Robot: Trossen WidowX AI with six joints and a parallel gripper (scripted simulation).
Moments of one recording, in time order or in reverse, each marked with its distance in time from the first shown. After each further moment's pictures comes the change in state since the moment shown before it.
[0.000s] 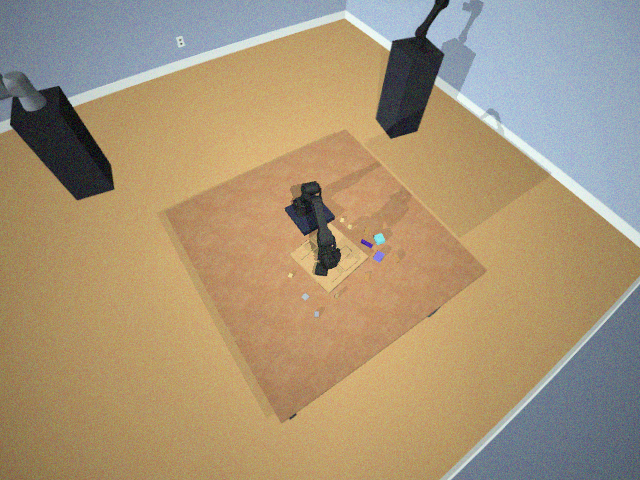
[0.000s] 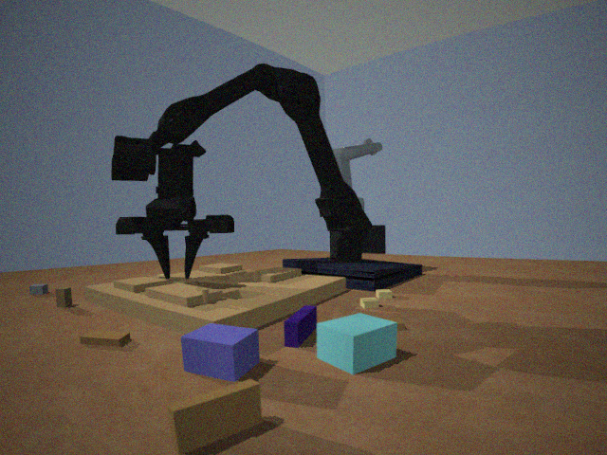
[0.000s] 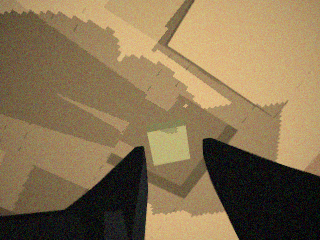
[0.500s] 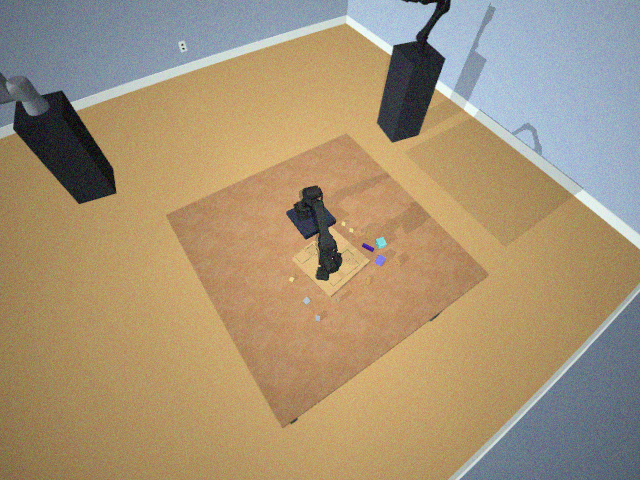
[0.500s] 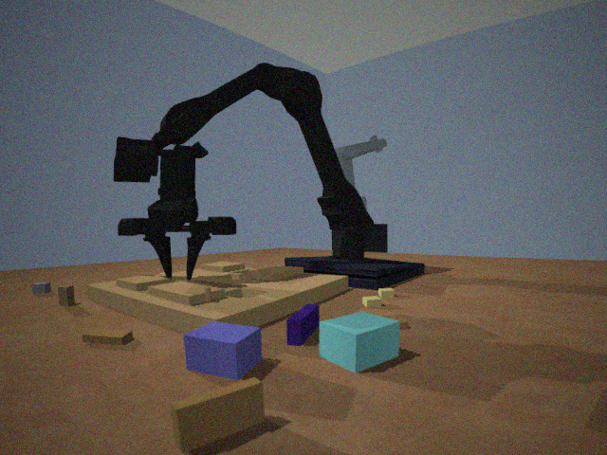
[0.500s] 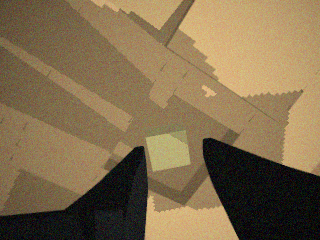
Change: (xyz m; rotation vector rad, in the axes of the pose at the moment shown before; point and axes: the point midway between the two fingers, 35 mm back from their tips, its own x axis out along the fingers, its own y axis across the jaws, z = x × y) arm 0.005 -0.001 0.000 0.000 -0.002 -0.003
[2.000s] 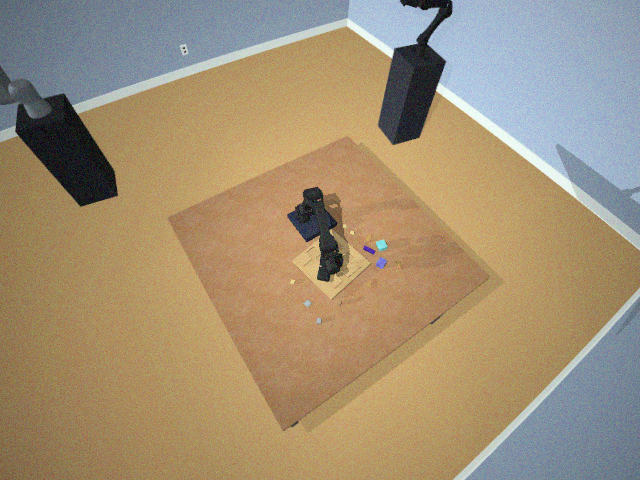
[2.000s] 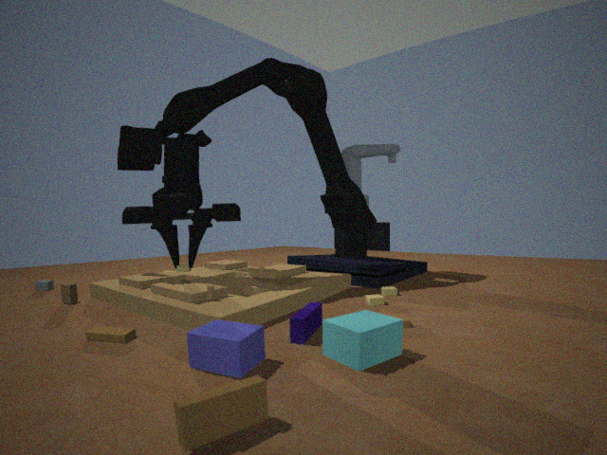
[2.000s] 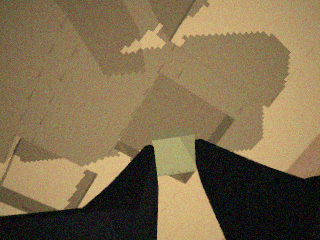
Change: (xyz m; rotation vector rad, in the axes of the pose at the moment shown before) arm -0.016 0.003 -0.001 0.001 0.008 0.015
